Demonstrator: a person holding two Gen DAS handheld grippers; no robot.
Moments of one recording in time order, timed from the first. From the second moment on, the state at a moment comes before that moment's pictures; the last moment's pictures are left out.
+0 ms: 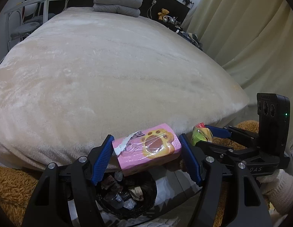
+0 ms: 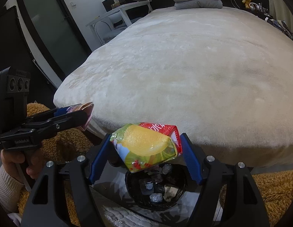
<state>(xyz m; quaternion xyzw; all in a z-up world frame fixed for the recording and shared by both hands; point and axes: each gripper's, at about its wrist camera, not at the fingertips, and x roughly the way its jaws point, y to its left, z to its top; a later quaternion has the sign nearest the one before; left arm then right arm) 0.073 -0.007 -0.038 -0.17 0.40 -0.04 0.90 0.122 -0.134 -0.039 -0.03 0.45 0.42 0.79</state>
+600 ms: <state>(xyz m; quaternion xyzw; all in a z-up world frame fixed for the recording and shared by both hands) 0.087 -0.021 -0.109 -0.19 0.54 -0.06 0.82 0.133 -0.137 -0.103 -0.01 0.60 0.38 0.70</state>
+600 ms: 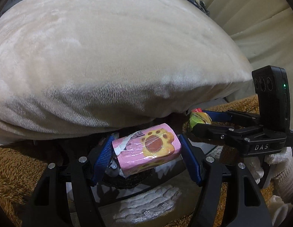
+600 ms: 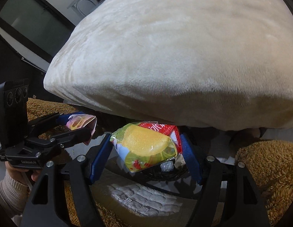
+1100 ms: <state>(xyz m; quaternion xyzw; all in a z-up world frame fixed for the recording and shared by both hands) 0.098 -0.029 -0.164 -0.19 0.64 -0.06 0.74 0.144 -0.119 -0.158 0.00 0.71 0.33 0.63</state>
